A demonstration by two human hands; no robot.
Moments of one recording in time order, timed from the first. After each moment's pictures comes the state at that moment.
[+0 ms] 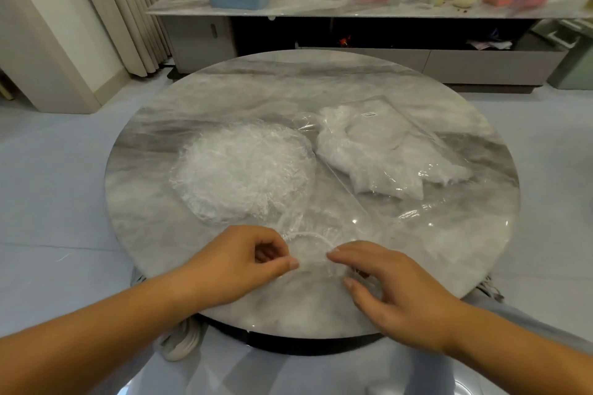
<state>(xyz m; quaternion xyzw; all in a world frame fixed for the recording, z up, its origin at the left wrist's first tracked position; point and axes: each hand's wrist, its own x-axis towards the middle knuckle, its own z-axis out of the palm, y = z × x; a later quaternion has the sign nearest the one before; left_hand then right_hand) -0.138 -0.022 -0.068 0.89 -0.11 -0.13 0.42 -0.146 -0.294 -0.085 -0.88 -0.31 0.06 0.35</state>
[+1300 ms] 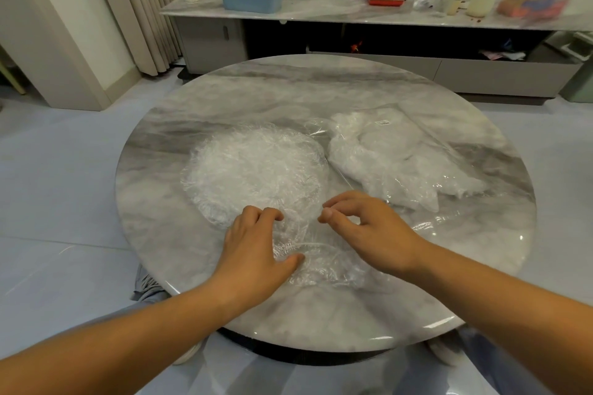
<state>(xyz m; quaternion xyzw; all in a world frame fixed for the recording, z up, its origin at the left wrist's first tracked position) -0.126 -0.033 -0.102 0.96 0.00 0.03 0.30 -0.078 -0.241 -0.051 -0.90 -0.19 0.11 0.38</state>
